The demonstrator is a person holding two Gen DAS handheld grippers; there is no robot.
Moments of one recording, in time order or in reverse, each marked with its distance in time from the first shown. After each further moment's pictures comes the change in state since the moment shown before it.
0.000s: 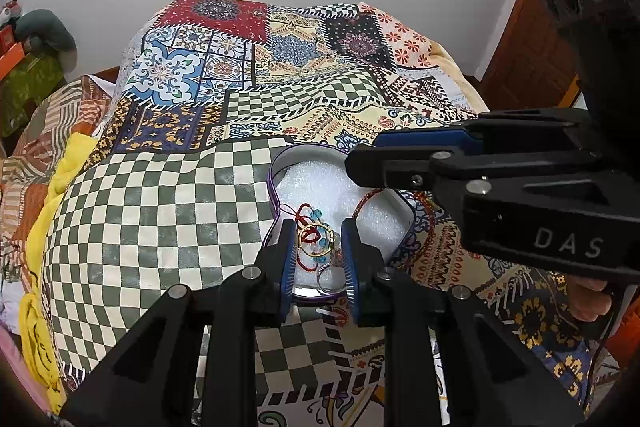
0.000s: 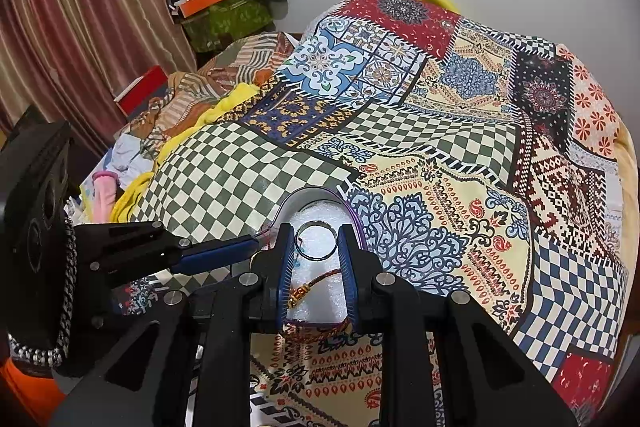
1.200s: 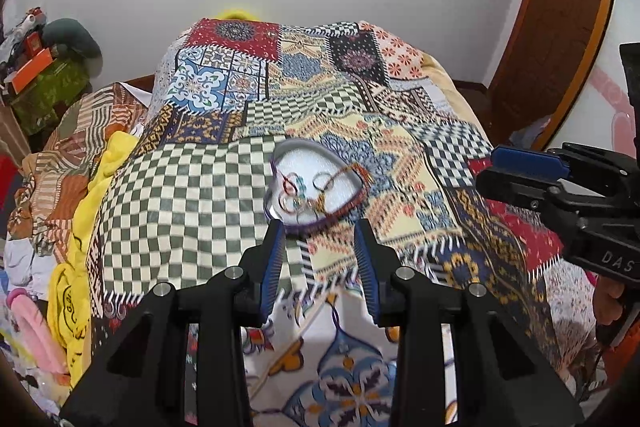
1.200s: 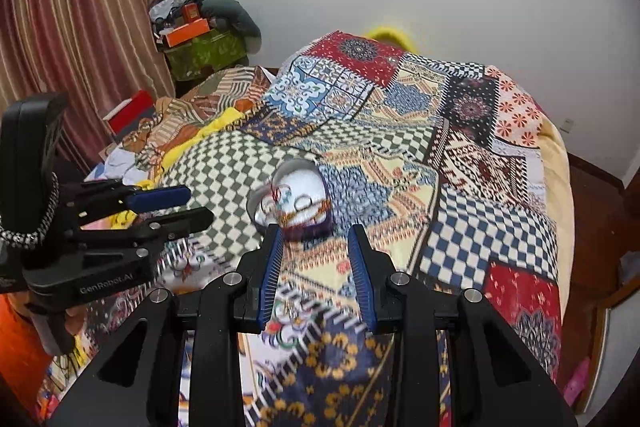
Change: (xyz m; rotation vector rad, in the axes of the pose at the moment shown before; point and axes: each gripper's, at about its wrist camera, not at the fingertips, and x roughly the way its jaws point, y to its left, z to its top) left arm -0.100 -0.037 -0.027 -0.009 -0.027 0.067; right arm -0.112 0.022 -0.064 0.014 -0.126 -0.153
